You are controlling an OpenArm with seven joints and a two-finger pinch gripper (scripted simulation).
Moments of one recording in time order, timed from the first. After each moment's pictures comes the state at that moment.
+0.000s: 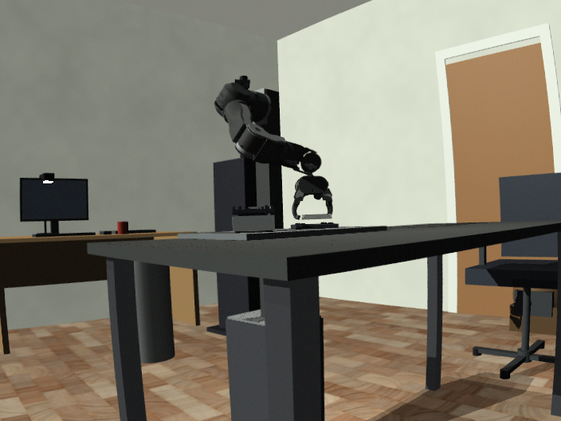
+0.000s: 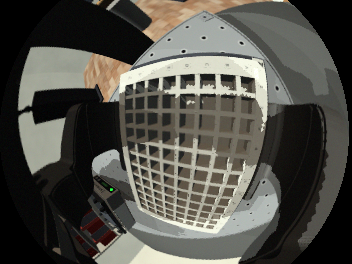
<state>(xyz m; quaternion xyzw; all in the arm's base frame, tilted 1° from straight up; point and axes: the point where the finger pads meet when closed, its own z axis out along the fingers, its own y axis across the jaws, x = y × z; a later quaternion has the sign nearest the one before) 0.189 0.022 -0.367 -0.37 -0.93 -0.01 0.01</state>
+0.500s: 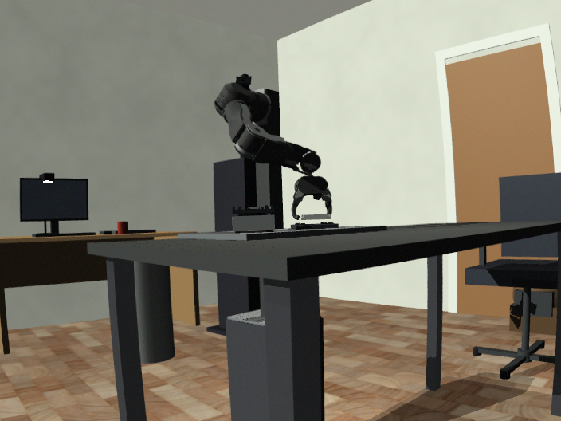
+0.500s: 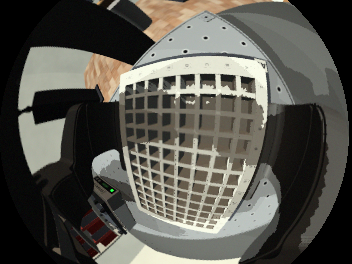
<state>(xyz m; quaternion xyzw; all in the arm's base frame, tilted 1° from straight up) 0.187 0.021 -0.367 -0.38 -0.93 -0.01 0.01</state>
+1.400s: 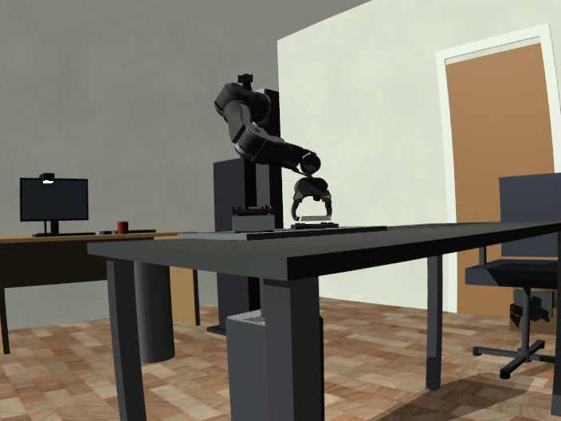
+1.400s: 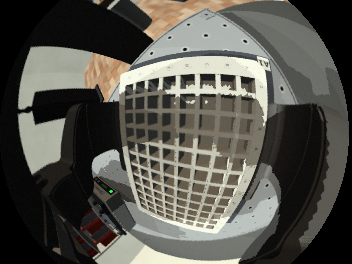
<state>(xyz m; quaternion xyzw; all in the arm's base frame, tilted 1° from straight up) 0.186 0.021 -0.371 -0.38 -0.93 -0.01 0.01</state>
